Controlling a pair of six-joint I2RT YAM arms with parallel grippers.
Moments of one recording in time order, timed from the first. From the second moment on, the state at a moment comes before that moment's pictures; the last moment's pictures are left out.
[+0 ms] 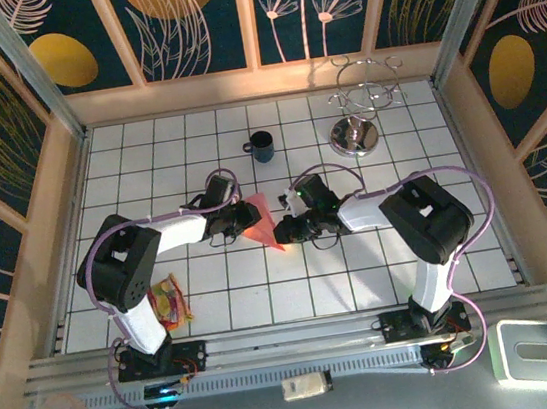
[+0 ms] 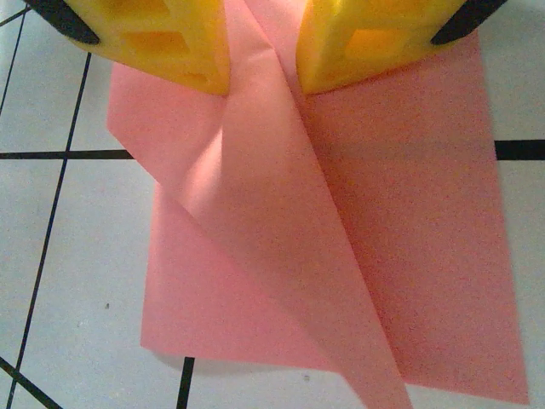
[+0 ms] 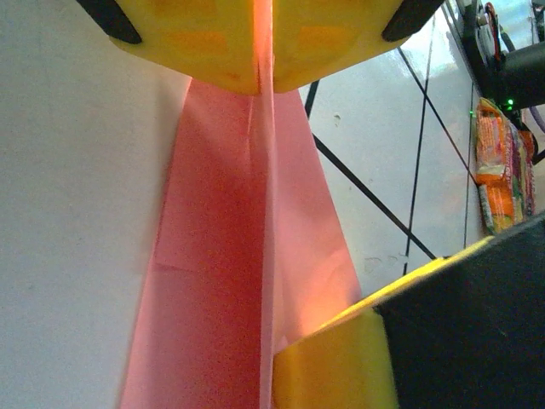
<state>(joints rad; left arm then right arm) -0.54 1.79 0.88 -0.06 0.23 -0.90 0.68 1.80 0.80 0.10 -0.60 0.57</state>
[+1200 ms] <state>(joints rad) -0.54 1.72 0.92 -0.13 0.27 -0.85 0.65 1.83 0.76 0.19 -0.69 0.60</state>
